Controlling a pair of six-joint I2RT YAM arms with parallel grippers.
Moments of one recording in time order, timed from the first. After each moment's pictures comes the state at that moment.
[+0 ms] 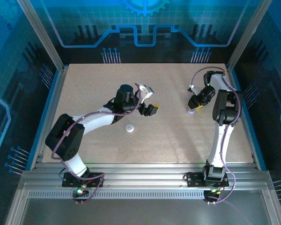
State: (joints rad) left arm -0.55 1.68 1.02 0.30 0.48 0.09; right arm -0.13 2.30 1.86 -1.30 -0.35 -0.62
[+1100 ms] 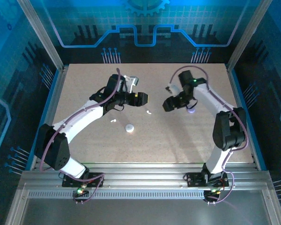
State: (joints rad) left arm -0.47 1.53 1.22 -0.33 0.37 -0.41; right arm 0.29 1.77 1.43 -0.96 -0.43 -0.14
